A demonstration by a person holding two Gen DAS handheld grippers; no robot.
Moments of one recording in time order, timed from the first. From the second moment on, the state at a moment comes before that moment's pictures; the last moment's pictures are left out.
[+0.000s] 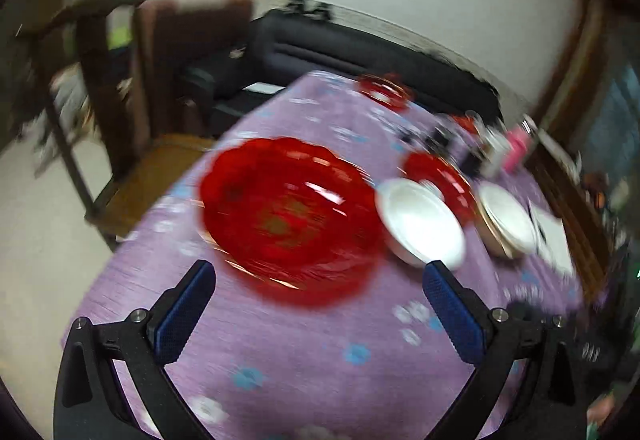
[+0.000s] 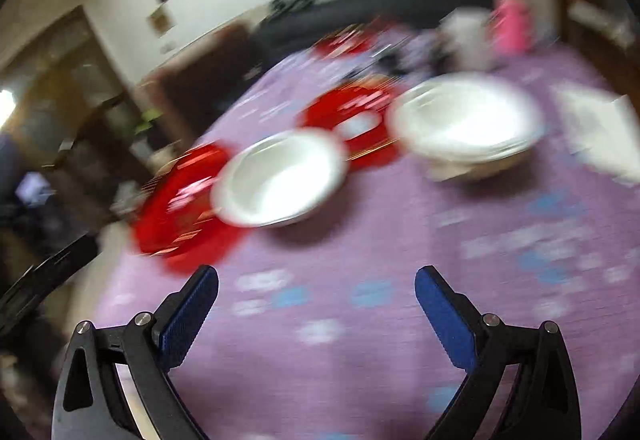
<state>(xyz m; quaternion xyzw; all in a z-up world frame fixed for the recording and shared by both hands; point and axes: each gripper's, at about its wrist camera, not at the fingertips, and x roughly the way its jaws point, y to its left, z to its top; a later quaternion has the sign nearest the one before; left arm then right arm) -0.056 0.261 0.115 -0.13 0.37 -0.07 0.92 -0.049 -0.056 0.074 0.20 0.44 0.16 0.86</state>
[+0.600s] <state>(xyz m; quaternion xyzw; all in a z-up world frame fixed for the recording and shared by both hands) 0.067 0.323 0.054 -0.21 0.47 -0.08 0.86 0.056 0.039 0.044 0.24 0.49 0.16 0.82</state>
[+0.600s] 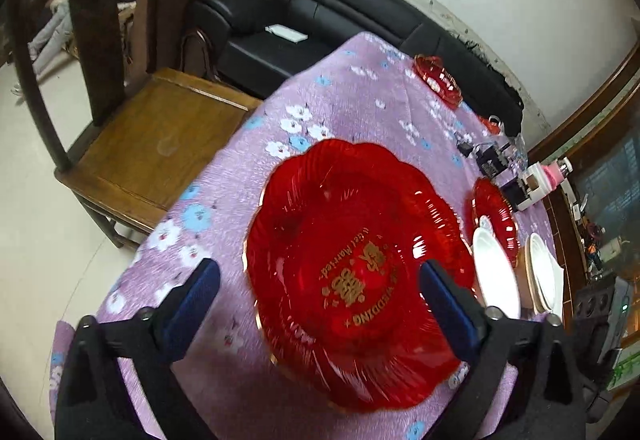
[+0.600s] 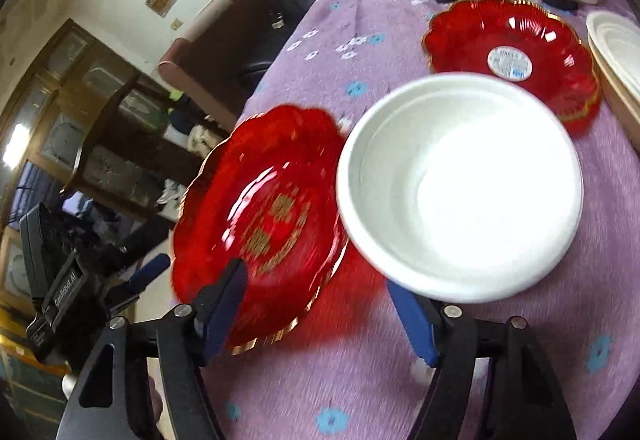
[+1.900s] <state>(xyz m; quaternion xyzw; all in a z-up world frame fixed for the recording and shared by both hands) 0.028 0.341 0.080 -0.17 0.43 0.00 0.89 0.030 0.075 0.052 0.17 0.47 0.17 0.85</state>
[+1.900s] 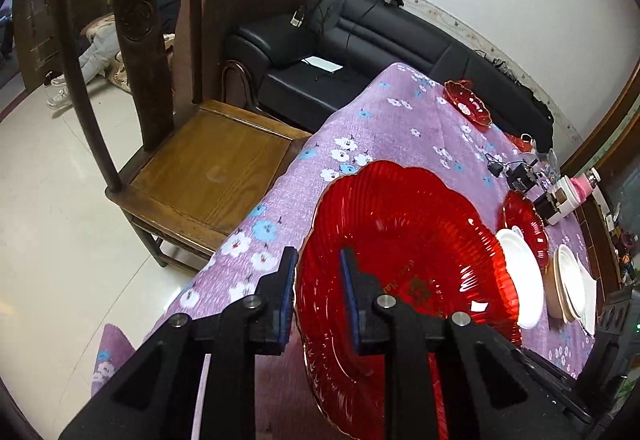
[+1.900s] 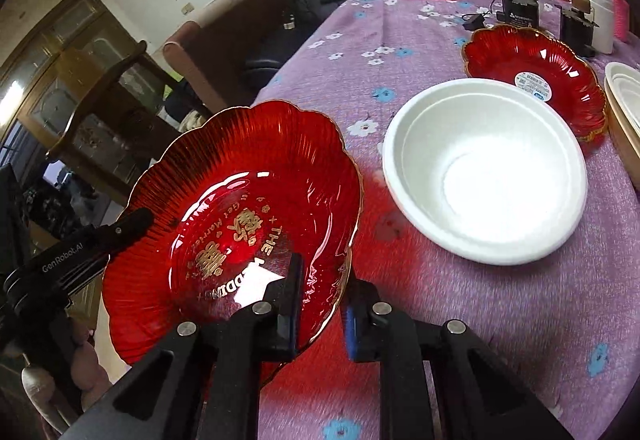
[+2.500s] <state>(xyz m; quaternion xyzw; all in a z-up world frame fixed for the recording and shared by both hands) 0.018 0.333 0.044 -0.19 0.45 0.02 0.87 0.017 0.064 0.025 0.17 0.49 0.17 0.84</state>
